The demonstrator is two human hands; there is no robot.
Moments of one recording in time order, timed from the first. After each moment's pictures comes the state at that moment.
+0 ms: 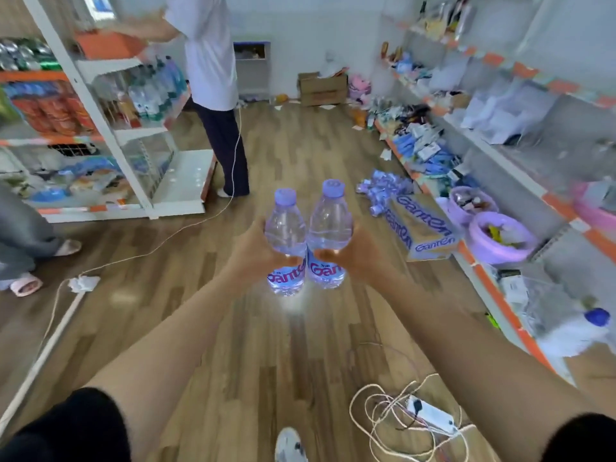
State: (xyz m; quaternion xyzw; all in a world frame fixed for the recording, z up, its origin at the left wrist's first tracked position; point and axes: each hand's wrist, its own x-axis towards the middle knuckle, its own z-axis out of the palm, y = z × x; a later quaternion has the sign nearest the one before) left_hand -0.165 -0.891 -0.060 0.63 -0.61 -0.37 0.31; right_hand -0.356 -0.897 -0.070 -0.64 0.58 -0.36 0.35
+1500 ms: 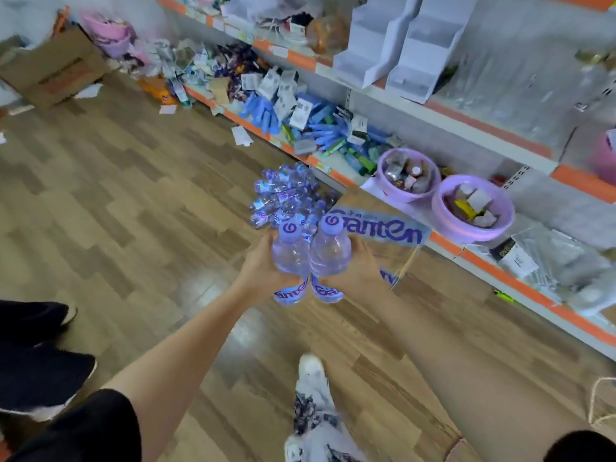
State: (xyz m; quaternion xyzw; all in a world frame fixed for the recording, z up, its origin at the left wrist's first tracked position) left_hand -0.445 -1.847 -0.198 0.39 -0.77 -0.51 0.04; right_hand -0.570 -1.715 -0.210 -0.28 0.84 -0.34 0.31
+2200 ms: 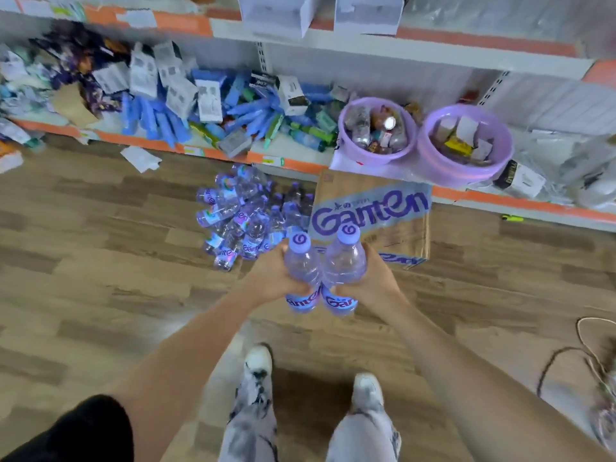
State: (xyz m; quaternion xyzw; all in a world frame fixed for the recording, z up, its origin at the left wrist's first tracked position) left_hand -0.647 -2.103 -0.373 0.16 -0.84 -0.45 -0.25; right_hand -0.680 -1.915 -0.387 0.03 0.87 -0.39 0.31
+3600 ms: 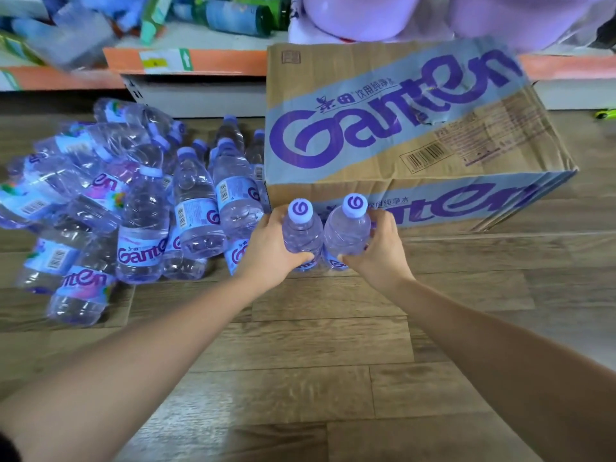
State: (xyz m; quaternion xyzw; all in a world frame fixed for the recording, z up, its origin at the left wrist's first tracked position) left_hand -0.770 -2.104 -0.911 0.05 -0.92 -0.38 -0.09; right_hand -0.770 -1.923 -0.929 0.06 0.88 -0.46 0.08
